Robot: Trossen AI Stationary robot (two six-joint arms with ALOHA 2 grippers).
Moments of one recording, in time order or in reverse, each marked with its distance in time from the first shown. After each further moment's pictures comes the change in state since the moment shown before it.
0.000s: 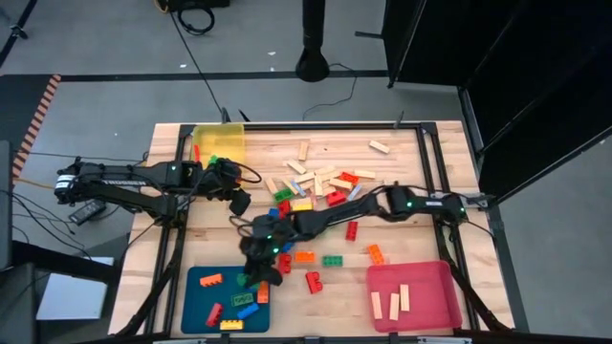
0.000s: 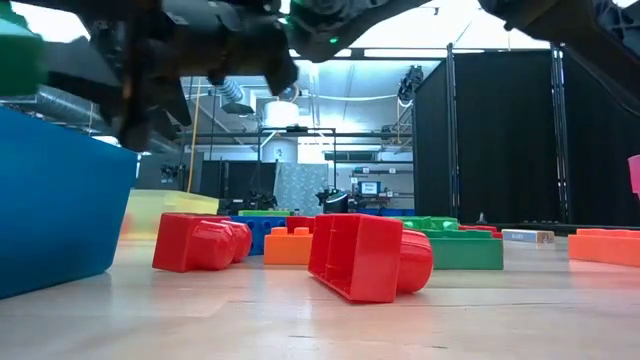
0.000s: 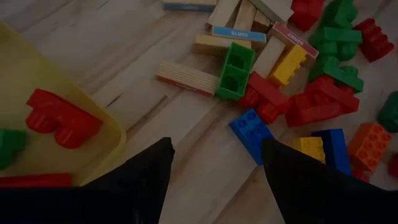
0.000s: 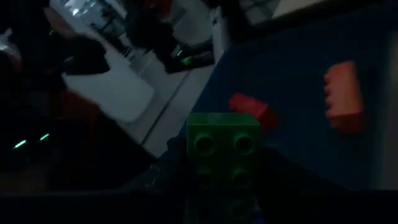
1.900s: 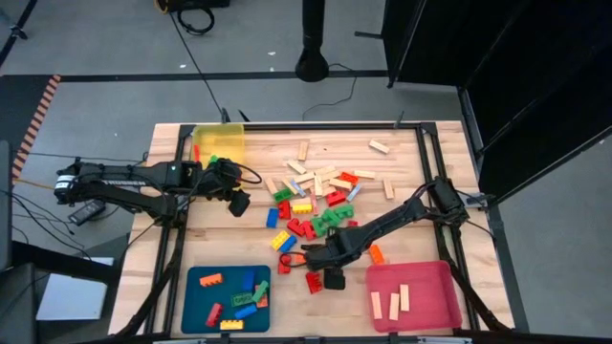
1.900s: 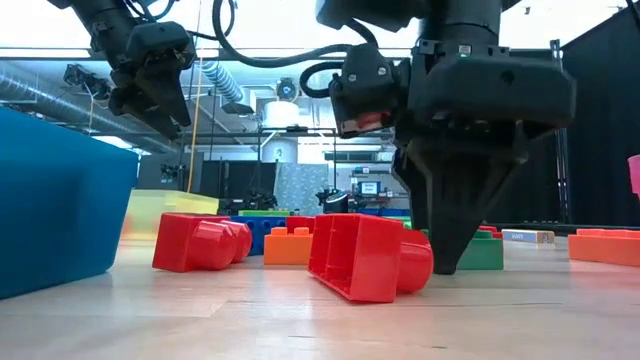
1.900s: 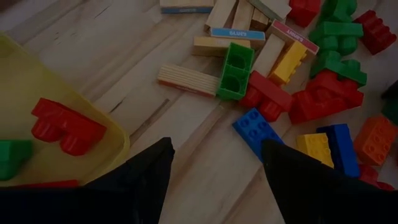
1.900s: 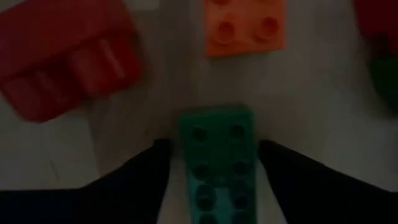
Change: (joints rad) left arm 0.000 0.000 0.000 0.002 -0.004 0.053; right arm 0.185 -0.399 -0.600 -0.866 0.713 0.013
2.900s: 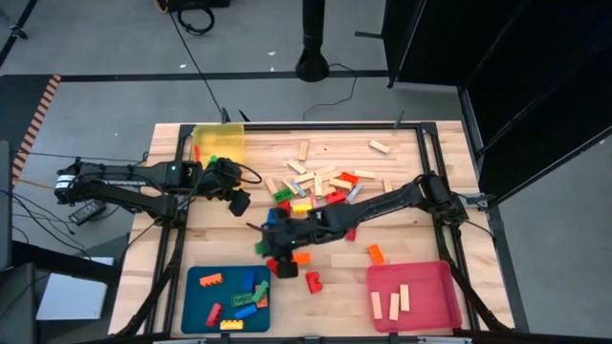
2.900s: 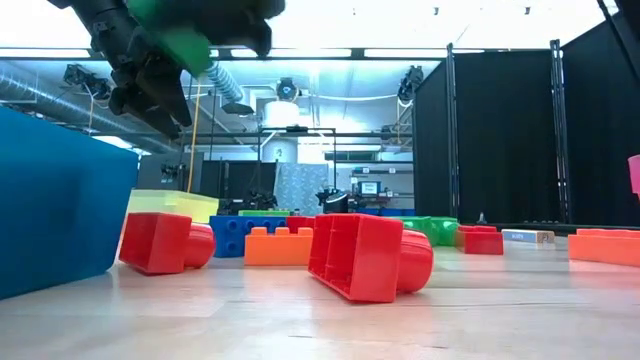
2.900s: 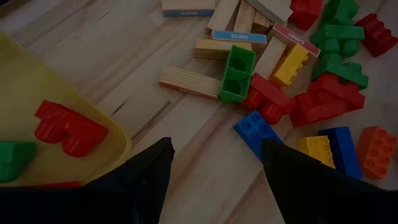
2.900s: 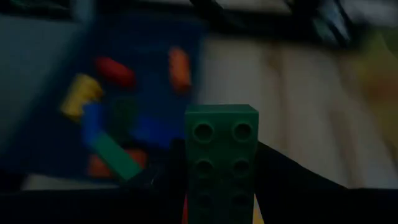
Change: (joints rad) left arm 0.000 0.000 0.000 0.003 -0.013 -0.001; right arm -0.113 0.024 0.393 0.418 0.016 -0.404
